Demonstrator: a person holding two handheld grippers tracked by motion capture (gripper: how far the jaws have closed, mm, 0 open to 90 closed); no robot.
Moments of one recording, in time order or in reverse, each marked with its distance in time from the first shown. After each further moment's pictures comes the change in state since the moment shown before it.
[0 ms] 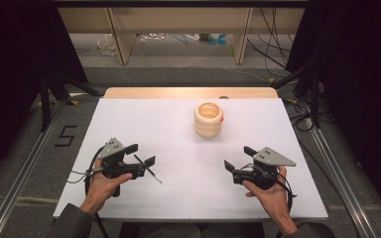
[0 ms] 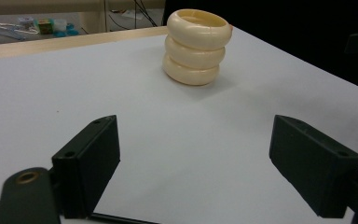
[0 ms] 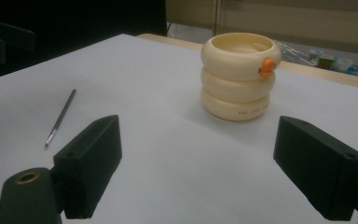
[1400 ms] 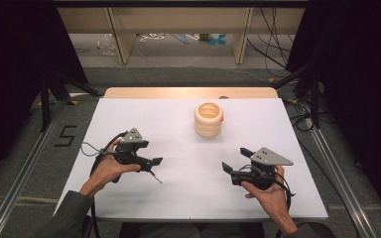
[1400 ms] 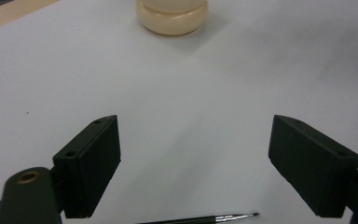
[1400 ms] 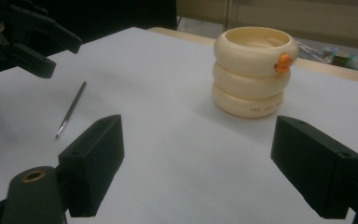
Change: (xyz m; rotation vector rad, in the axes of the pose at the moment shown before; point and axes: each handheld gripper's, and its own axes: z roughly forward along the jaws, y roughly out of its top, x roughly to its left) left arm 0.016 0.022 0.043 0.302 -0.106 0.242; right arm 0.002 -0.001 0.003 0.025 0.046 -0.006
